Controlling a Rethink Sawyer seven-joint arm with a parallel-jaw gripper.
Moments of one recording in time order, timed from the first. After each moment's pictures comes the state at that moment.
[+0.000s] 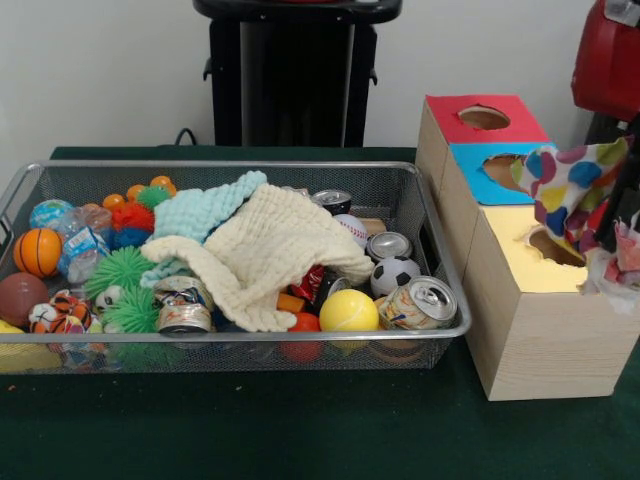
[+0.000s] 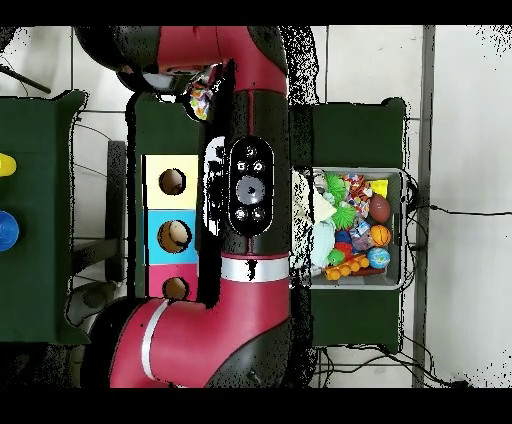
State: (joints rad) arm -0.01 -0.04 -0.38 0.05 0.23 1.41 2.15
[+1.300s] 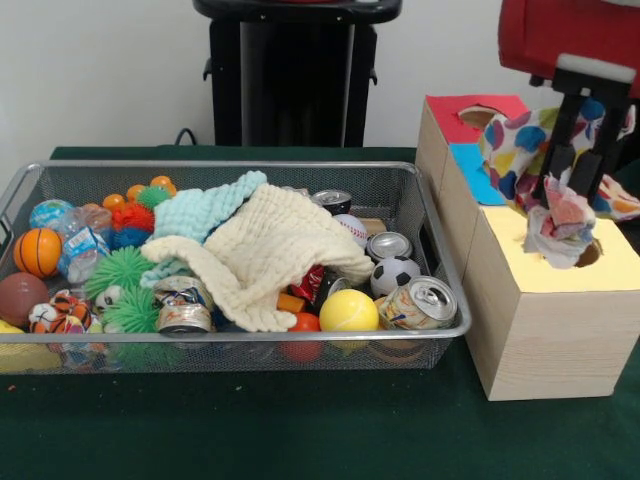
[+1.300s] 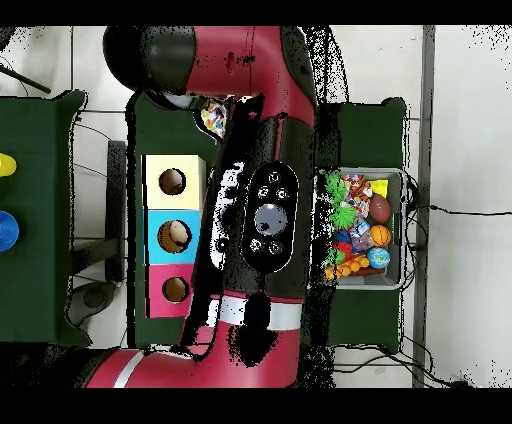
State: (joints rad) arm 0.02 -0.31 -0.30 0.54 0.18 1.19 2.15
